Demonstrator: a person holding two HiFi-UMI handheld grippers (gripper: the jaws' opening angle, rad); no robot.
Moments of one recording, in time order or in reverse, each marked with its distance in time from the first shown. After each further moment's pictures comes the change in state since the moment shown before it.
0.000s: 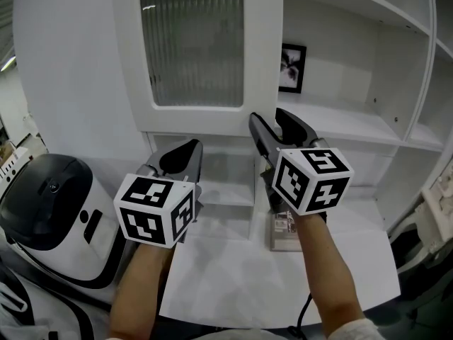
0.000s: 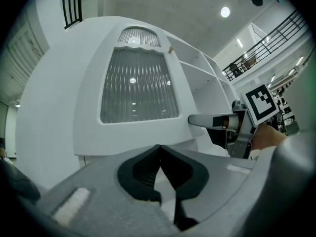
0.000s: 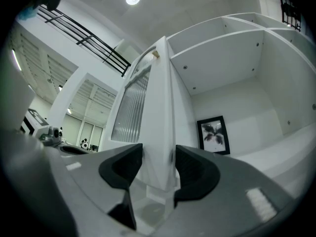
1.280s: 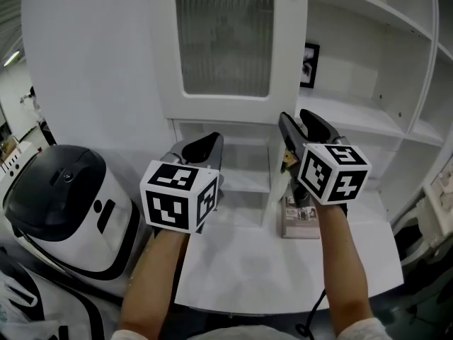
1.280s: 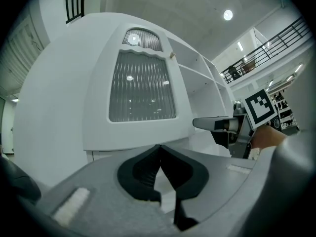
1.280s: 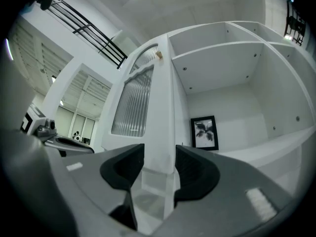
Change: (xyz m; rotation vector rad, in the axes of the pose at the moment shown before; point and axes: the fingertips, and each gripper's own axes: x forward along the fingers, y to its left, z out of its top) left arm -0.025 0.005 -0.002 -0.032 0.025 -0.048; right arm -0.022 0.004 -0.005 -0.029 0.072 -0.100
